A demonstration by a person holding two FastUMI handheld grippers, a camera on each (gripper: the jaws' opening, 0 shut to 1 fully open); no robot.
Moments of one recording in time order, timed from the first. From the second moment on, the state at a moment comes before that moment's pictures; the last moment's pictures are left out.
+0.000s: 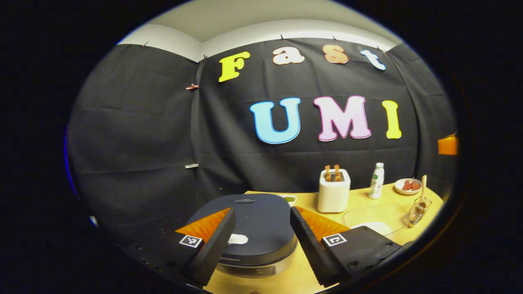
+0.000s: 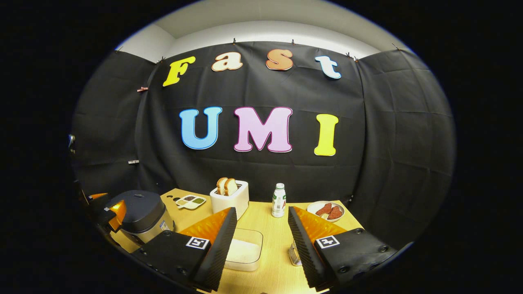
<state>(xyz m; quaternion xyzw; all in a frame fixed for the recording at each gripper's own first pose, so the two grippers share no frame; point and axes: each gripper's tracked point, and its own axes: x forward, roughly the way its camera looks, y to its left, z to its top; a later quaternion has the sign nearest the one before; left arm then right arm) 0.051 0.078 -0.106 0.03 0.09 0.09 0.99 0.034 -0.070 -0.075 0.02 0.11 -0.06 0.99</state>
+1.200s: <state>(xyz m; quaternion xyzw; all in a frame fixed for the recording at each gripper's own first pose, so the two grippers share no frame) 0.019 0.007 0.006 0.05 0.04 0.05 1.00 0.018 -0.069 -0.027 0.04 0.07 -0.02 1.00</state>
